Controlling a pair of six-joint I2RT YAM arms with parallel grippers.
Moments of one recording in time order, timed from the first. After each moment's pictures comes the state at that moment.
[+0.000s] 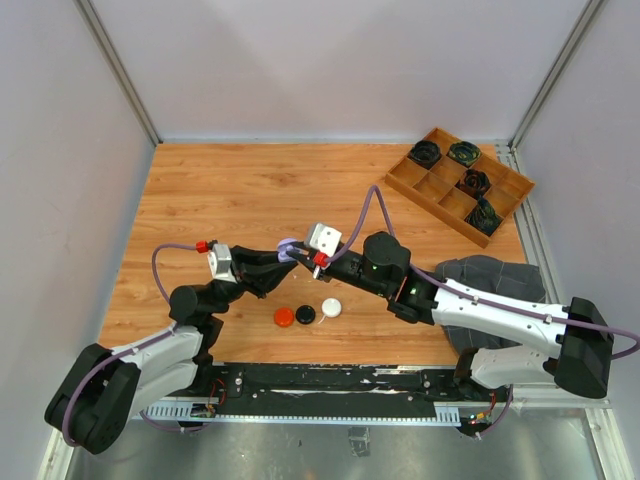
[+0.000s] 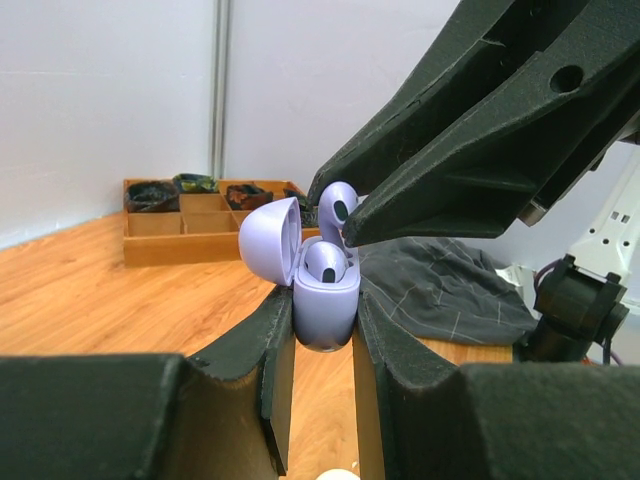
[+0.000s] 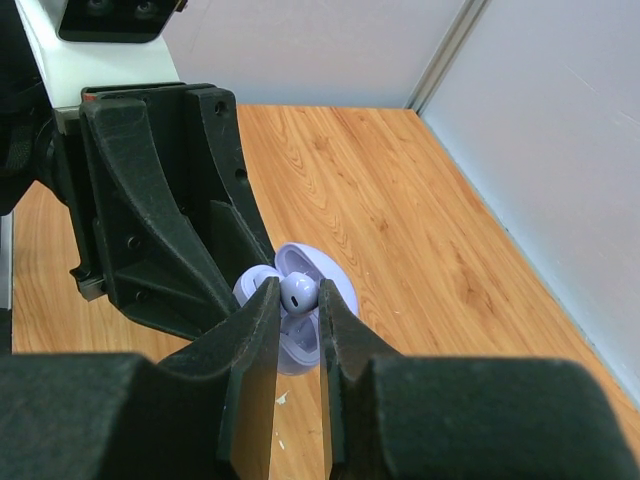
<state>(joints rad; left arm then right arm) -0.45 0.97 0.08 1.42 0.57 -0.45 1.12 1.23 0.89 0.34 -0.06 -0.32</state>
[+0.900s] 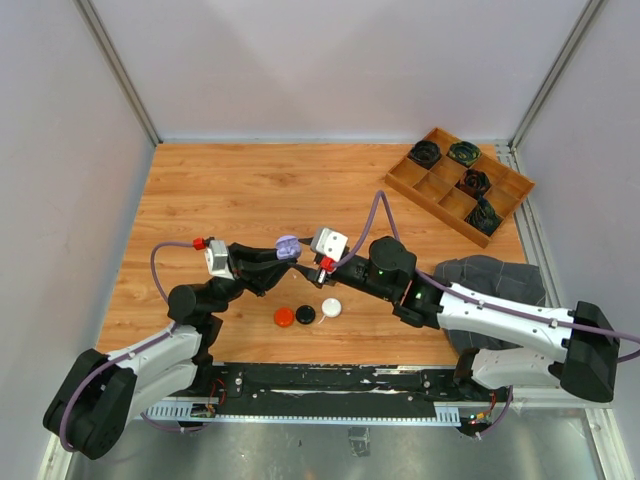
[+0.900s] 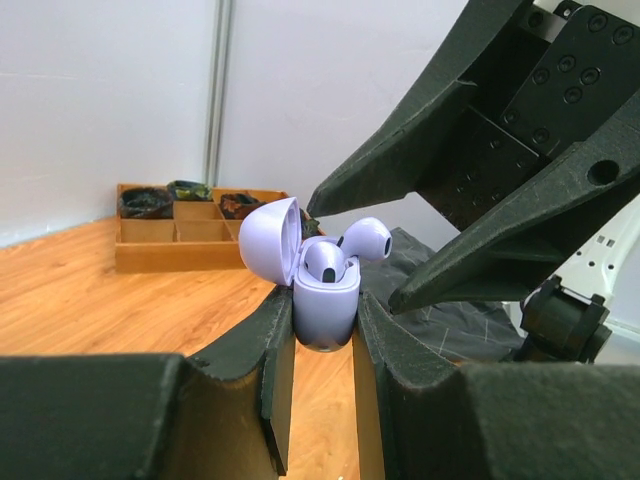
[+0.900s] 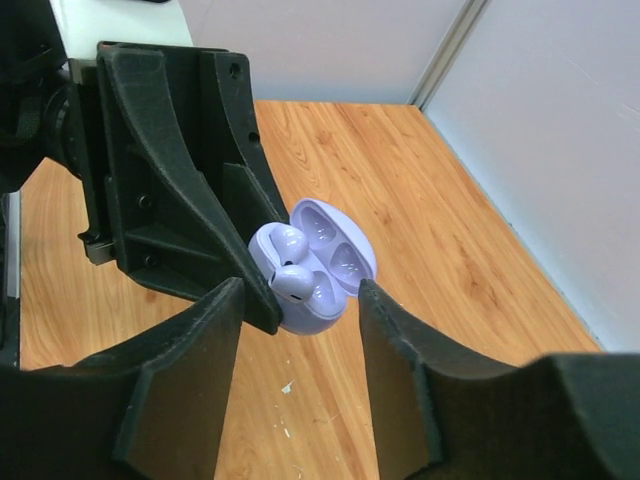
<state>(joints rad) -0.45 0.94 0.10 1.39 0.55 -0.51 1.12 1.19 0.84 0.35 -0.05 -0.32</state>
